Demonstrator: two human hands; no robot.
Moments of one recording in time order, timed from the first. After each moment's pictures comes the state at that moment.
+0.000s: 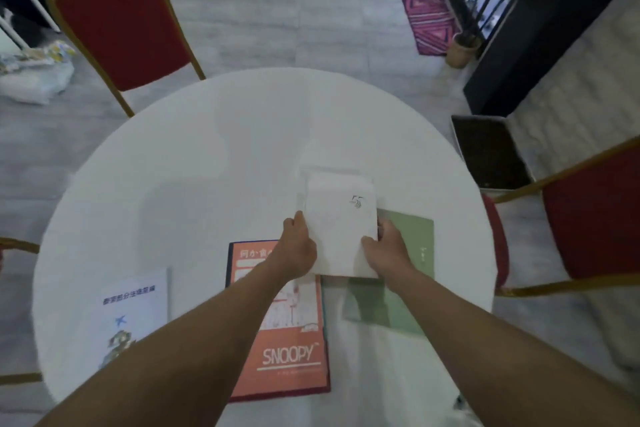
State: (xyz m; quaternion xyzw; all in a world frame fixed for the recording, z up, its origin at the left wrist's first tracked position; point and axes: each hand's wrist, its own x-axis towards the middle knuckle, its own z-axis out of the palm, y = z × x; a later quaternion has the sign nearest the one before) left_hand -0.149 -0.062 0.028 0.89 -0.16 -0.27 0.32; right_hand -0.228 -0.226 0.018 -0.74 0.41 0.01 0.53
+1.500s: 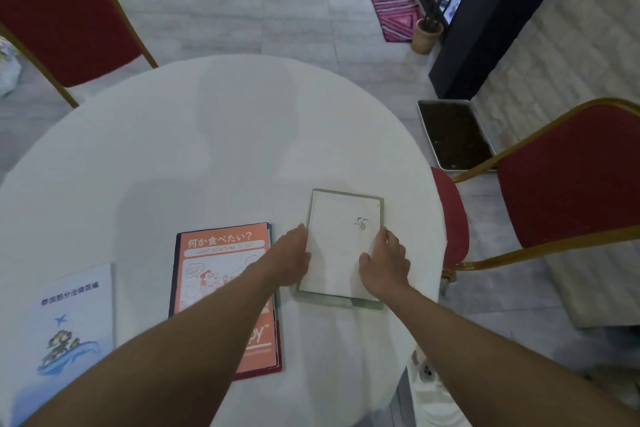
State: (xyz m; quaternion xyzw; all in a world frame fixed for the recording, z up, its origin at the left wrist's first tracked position) left_hand -0.209 -0.115 0.020 0.89 -0.25 -0.35 0.18; right_hand -0.315 -0.278 -0.006 -0.88 0.39 0.12 0.24
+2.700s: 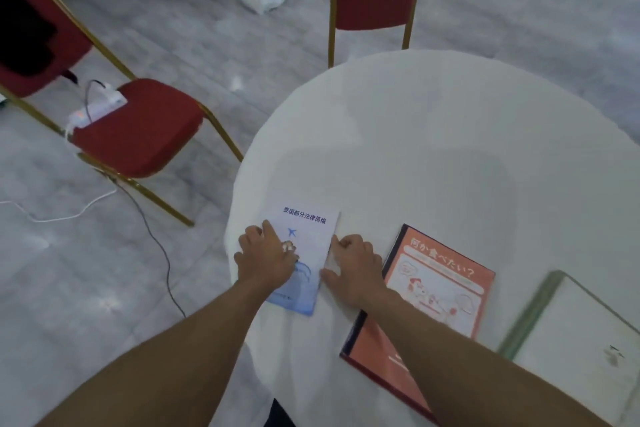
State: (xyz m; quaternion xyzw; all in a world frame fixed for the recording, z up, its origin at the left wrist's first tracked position) left_hand -0.196 0.250 -0.021 0.93 0.26 -0.19 0.18; right_hand -0.176 0.074 -0.040 -0.95 -0.13 0.25 0.16
